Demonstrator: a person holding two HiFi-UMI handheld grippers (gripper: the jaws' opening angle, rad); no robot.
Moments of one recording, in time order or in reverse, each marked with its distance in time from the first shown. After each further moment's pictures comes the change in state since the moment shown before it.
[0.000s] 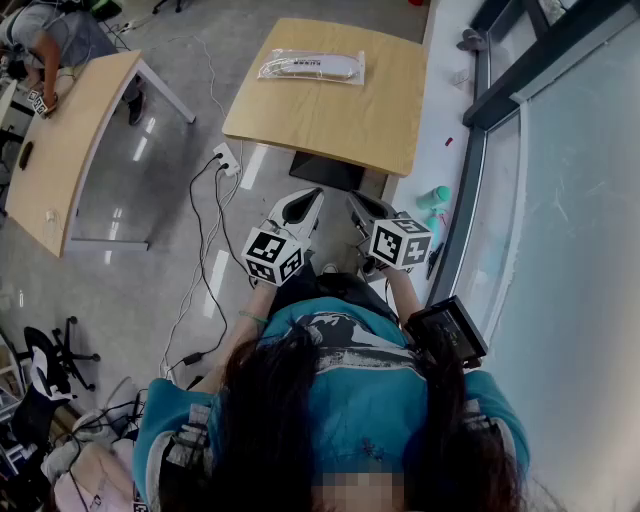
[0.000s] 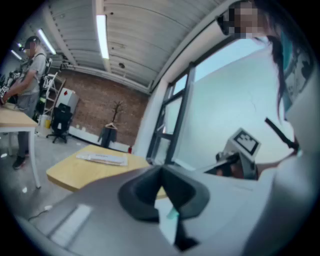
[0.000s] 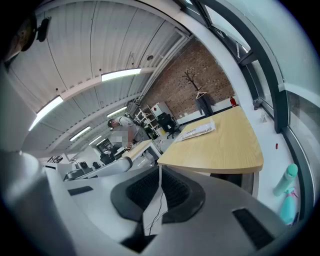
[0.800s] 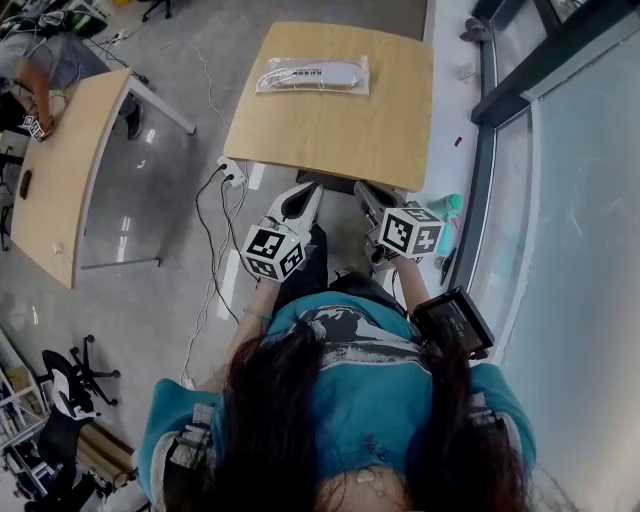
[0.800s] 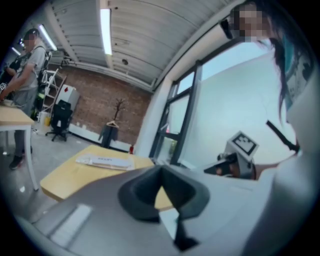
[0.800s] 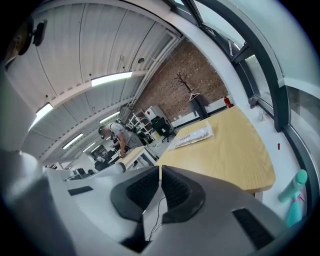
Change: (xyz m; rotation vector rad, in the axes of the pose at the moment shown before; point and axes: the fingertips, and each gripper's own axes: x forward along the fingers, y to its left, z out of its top) left arm 0.062 0.077 0.019 -0.025 0.009 -0.020; right arm 0.062 -0.054 0.061 0.063 -0.046 -0.065
